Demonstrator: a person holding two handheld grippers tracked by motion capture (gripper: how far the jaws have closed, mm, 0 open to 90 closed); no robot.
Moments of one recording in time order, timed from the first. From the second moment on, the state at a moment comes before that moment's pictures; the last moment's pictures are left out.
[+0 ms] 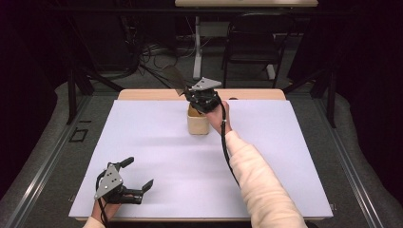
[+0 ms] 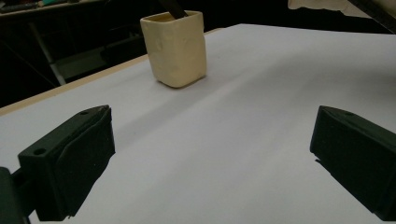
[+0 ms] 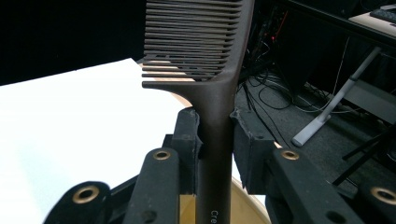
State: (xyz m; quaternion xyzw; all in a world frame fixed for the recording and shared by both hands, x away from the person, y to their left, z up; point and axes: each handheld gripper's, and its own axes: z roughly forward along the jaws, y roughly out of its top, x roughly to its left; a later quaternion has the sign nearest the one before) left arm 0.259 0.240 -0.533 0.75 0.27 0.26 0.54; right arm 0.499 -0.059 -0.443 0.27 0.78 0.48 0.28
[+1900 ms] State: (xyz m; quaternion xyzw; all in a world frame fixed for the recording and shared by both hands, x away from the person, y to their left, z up) left arm 0.258 0.240 -0.533 0.75 0.27 0.26 0.54; right arm 0.505 -0.064 -0.467 0.28 0.81 0.45 0.25
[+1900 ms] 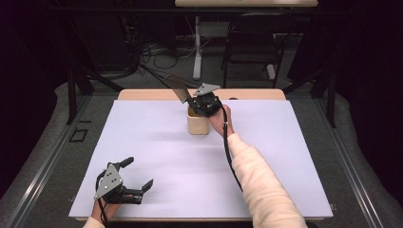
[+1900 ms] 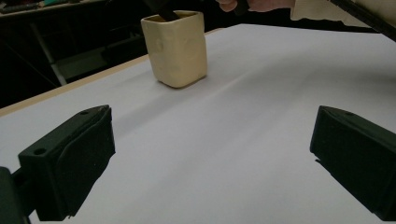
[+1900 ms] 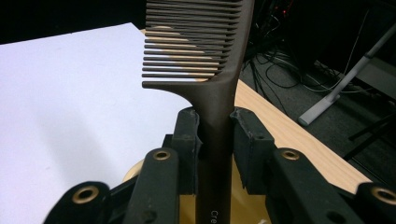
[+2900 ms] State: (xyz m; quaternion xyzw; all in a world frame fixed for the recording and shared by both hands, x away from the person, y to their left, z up) left arm 0.258 0.241 -0.533 0.75 0.27 0.26 0.54; right arm 0.499 -0.061 -0.470 0.27 0.83 0.42 0.26
